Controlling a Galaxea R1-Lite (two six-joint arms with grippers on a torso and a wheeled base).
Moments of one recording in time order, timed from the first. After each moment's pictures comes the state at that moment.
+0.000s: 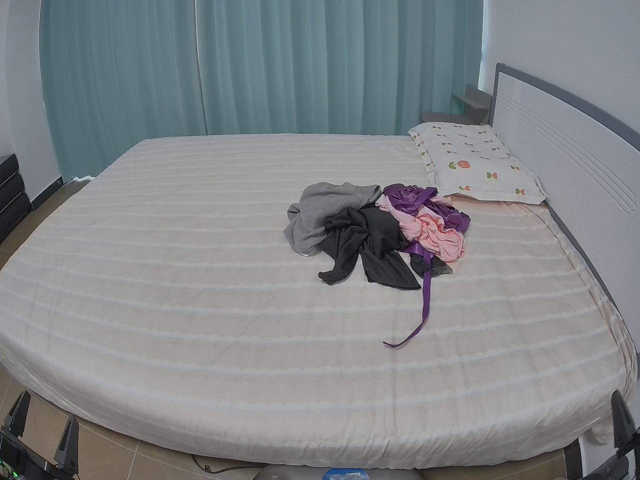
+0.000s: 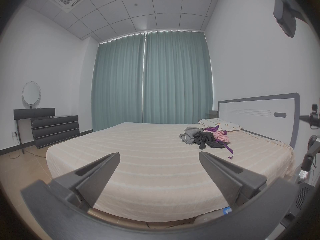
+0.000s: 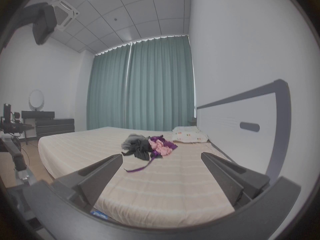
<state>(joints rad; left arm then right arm) 0.00 0.02 -0.02 0.00 0.03 -0.01 0.01 0.04 -0.11 0.00 0.07 -0.03</state>
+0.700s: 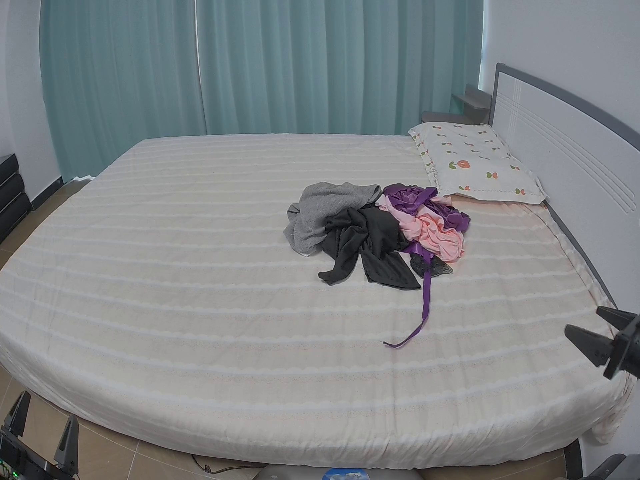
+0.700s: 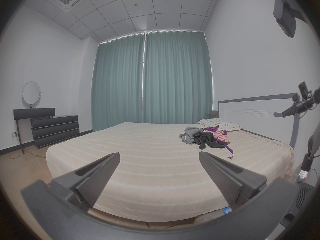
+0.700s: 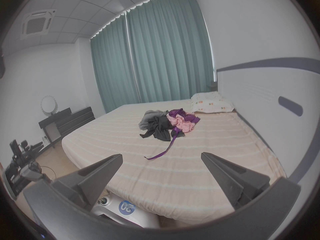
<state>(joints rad) 0.00 0.02 -0.02 0.00 0.03 -0.01 0.11 0.87 -0.32 -0.23 0.17 0.09</state>
